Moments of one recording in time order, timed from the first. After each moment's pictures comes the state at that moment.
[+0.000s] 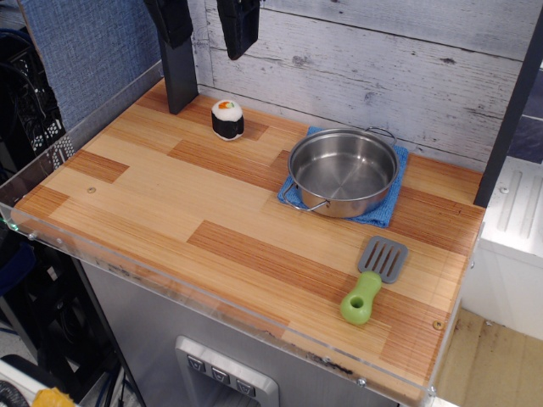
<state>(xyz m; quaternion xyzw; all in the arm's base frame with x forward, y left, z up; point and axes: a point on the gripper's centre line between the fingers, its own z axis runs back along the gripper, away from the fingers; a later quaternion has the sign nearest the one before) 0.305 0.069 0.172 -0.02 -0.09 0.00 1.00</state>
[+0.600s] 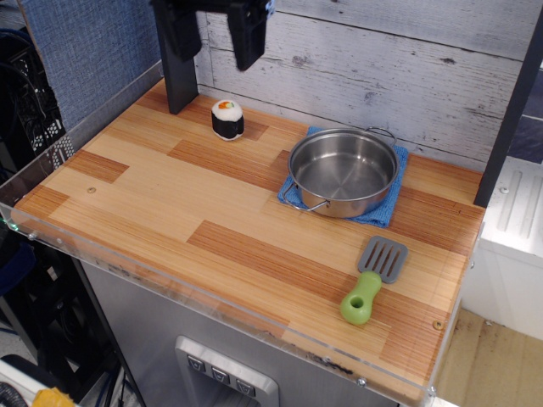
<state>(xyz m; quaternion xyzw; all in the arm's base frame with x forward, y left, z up) 0.321 0.074 0.157 -0.04 -0.07 0.01 1.00</state>
